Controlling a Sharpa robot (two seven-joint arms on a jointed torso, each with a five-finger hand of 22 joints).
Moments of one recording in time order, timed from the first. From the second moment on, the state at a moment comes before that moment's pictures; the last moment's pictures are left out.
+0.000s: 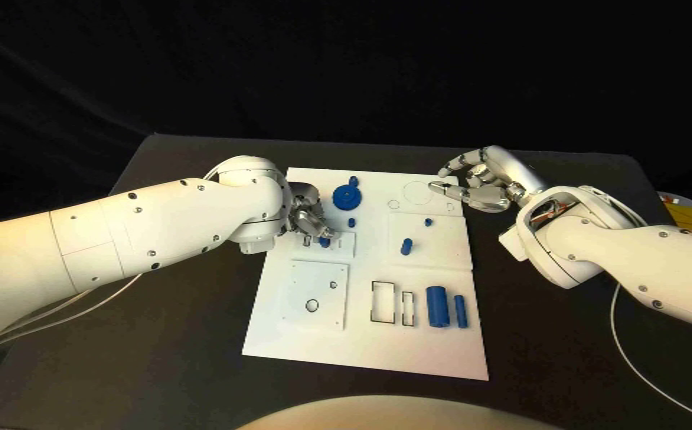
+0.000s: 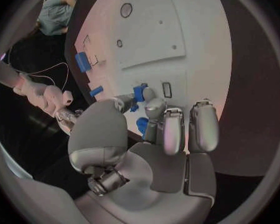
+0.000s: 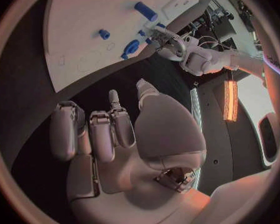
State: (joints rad) left arm 1.21 -0.70 -0.03 1.46 -1.15 0.21 -0.61; left_hand 0.95 -0.19 0.58 0.30 0.19 0.89 0.01 0.90 0.77 1.29 -0.05 1.21 0.91 1.46 -0.09 1.51 1.31 0.07 1.38 0.02 1.46 1.28; right arm 1.20 -0.92 -0.13 1.60 -1.08 -0.59 -0.04; right_hand 1.23 -0.10 0.08 0.29 0.23 0.89 0.16 0.21 0.41 1.44 0.08 1.43 1.31 1.47 0.01 1.54 1.31 0.05 1.44 0.11 1.34 1.31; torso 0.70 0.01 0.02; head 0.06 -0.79
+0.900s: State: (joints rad) left arm 1.21 -0.70 -0.03 1.46 -1.15 0.21 -0.61; left_hand 0.95 -0.19 0.56 0.30 0.19 0.90 0.01 0.90 0.77 1.29 -0.05 1.21 0.91 1.46 -0.09 1.51 1.31 0.07 1.38 0.01 1.46 1.28; right arm 1.20 -0.93 -0.13 1.60 -1.08 -0.59 -0.04; right_hand 1.23 -0.10 0.07 0.29 0.23 0.89 0.16 0.21 0.41 1.44 0.08 1.43 1.31 1.47 0.01 1.54 1.31 0.05 1.44 0.11 1.34 1.31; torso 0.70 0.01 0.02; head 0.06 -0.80
